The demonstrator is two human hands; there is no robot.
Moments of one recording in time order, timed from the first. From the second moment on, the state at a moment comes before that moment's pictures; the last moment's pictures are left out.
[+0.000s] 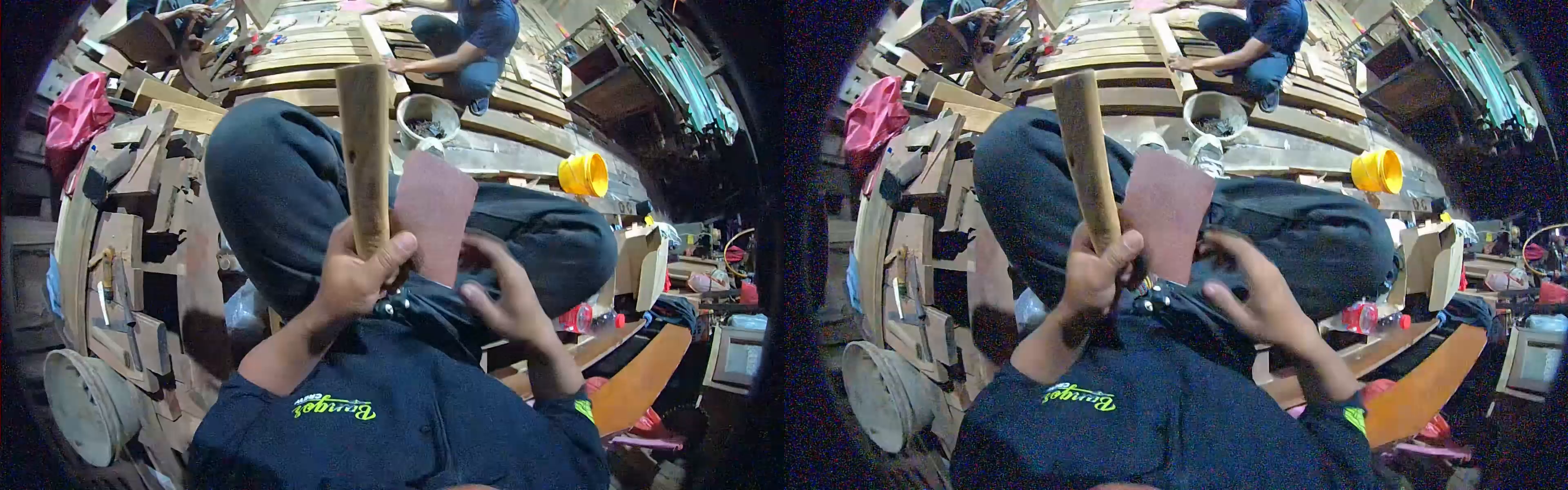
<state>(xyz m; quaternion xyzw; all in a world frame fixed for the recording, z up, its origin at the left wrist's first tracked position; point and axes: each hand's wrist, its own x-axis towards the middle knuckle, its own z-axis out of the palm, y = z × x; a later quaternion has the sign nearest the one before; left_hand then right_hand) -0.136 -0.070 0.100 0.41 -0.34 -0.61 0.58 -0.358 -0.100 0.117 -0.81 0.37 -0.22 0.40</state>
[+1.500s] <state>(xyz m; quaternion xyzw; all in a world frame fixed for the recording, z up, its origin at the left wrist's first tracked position) -0.114 -0.054 0.064 0.66 -0.69 -0.16 0.27 -0.233 -0.108 0.042 -0.30 0.17 -0.55 0.76</state>
